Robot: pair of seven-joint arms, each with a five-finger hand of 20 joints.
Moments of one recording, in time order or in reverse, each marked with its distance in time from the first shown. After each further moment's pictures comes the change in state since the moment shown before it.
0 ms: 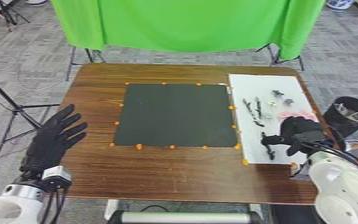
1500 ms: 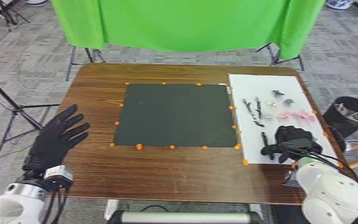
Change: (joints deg) left arm -0.9 -0.1 0.6 0.3 0.2 -0.5 -1.0; right arm 3.4 1.0 -7.8 4.2 -2.2 0.0 4.3
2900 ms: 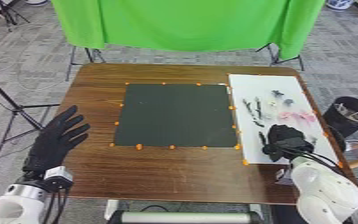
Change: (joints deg) left arm 0.4 -0.1 0.0 0.0 0.0 0.1 0.1; right arm 1.5 -1.7 -1.2 2.2 2.9 3.4 -4.4
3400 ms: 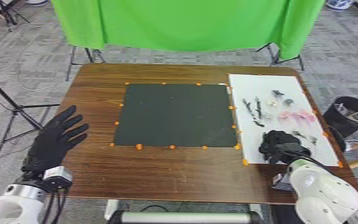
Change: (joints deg) left arm 0.2 0.0 -0.4 0.0 0.0 0.0 0.1; right arm -0.7 -0.7 0.1 0.9 4.6 -0.4 0.0
